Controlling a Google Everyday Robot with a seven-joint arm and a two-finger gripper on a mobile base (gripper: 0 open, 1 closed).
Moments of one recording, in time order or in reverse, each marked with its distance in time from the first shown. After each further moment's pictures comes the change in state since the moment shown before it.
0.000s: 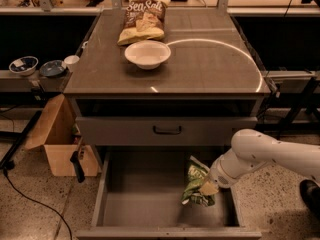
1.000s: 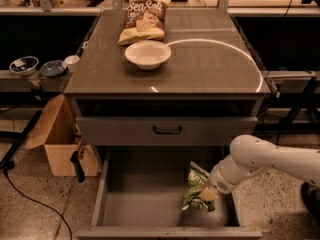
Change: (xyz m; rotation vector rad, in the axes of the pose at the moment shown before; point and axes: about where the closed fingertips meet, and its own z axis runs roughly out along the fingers) arm 0.012 0.010 0.011 -0.009 0.023 0.019
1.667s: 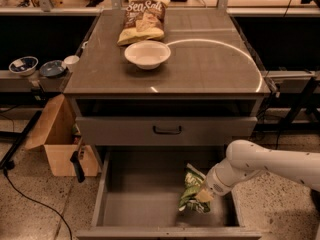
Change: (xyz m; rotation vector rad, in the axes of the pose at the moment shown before) arm -0.003 -0.010 0.031 -0.014 -0.031 -0.014
